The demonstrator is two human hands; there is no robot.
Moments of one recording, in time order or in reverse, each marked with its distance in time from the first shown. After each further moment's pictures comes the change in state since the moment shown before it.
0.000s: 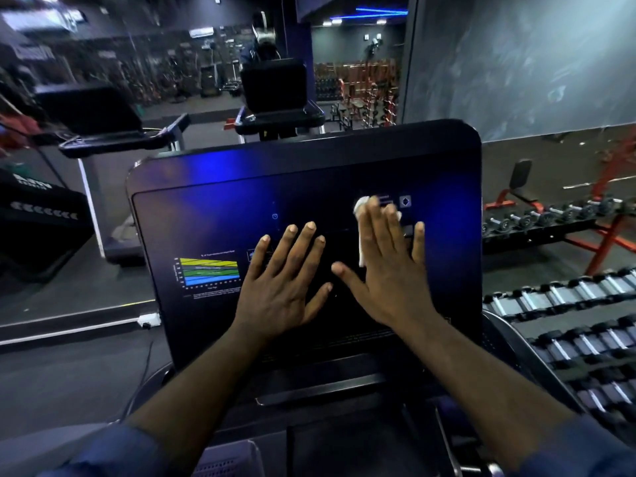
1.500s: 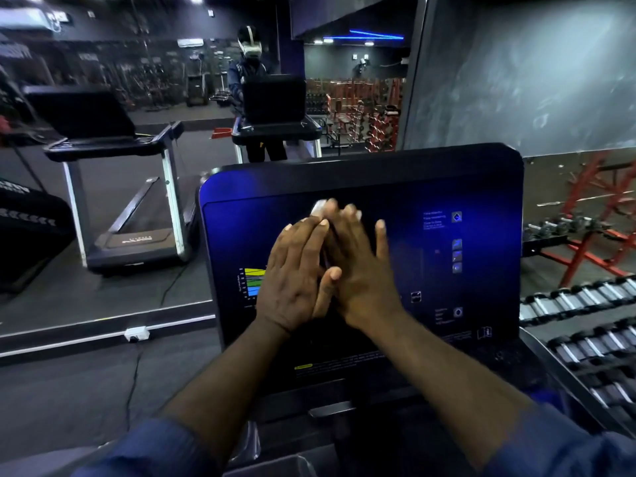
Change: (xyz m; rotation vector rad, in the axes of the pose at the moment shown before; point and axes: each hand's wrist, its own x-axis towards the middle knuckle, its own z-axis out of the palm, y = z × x) left_hand 0.006 -0.076 -0.015 -0.525 0.171 -0.101; right_hand 0.040 -0.134 -0.002 0.066 -0.001 -0.123
